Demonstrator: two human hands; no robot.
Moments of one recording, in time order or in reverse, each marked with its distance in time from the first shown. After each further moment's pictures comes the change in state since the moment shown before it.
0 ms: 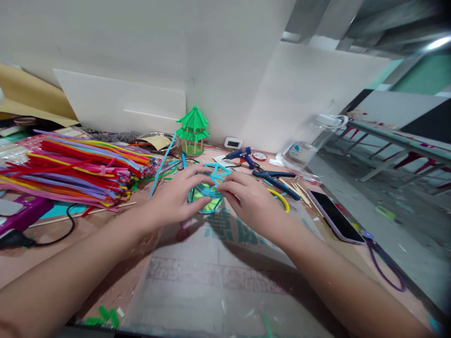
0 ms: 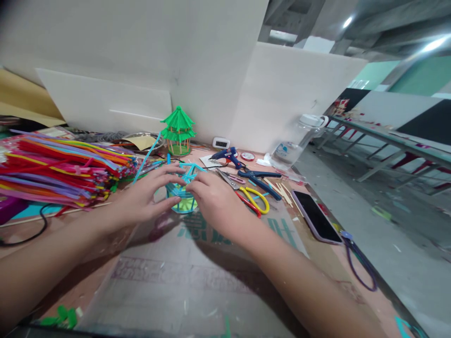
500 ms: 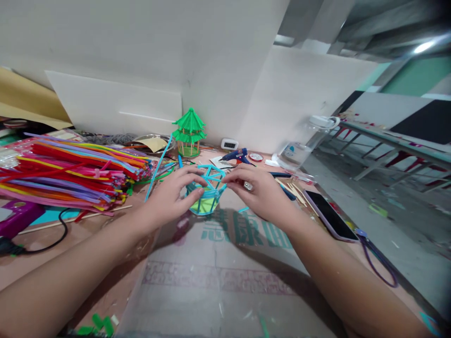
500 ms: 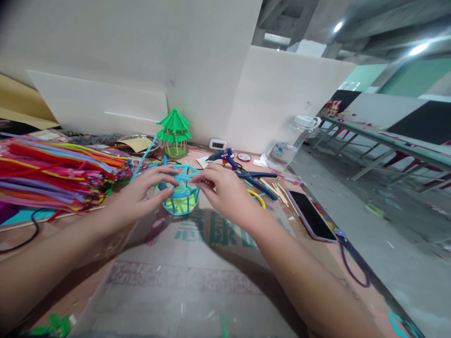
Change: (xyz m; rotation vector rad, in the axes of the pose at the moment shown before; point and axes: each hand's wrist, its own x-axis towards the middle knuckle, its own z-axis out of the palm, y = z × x) left_hand 0.003 0.000 0.002 -0.075 0.068 -0.143; right_hand 0.003 0.019 -0.017 0.154 -0.048 0.260
